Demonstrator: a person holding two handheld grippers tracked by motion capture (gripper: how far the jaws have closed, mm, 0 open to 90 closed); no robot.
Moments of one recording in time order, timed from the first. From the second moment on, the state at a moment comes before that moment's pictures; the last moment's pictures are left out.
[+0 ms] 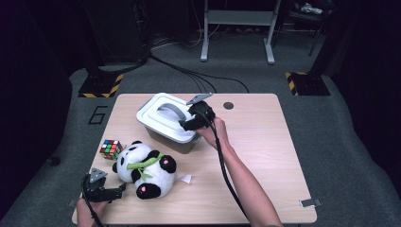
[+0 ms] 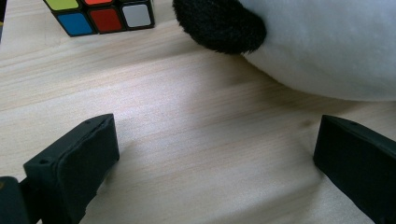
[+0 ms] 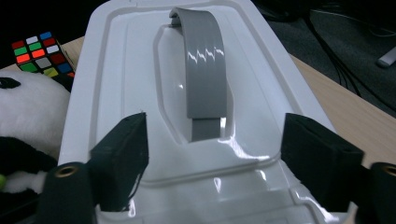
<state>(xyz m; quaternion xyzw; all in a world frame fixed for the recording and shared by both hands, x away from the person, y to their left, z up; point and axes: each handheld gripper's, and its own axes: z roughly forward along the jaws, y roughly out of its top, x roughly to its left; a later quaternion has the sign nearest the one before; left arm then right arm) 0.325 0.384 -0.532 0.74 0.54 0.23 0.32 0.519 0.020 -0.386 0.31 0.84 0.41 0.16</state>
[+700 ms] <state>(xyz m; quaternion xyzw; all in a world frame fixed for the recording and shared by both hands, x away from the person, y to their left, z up) 0.325 0.384 -0.532 0.74 0.54 0.23 0.32 0.528 0.029 -0.392 0.31 0.85 0.39 0.15</state>
